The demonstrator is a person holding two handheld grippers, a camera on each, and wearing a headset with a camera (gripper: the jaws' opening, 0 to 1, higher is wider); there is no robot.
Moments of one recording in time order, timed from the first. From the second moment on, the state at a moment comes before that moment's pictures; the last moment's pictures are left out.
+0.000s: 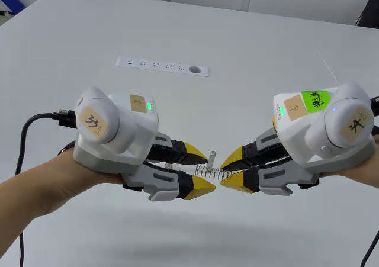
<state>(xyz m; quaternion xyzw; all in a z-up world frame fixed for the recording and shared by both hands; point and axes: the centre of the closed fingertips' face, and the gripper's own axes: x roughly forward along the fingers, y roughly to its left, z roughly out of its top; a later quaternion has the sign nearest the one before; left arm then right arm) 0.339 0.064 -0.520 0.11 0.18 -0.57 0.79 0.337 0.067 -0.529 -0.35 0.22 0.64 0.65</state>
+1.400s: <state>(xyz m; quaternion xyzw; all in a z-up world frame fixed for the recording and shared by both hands) 0.322 0.075 -0.532 0.13 0.20 -0.60 0.76 0.323 0.074 -0.534 -0.30 0.25 0.67 0.63</state>
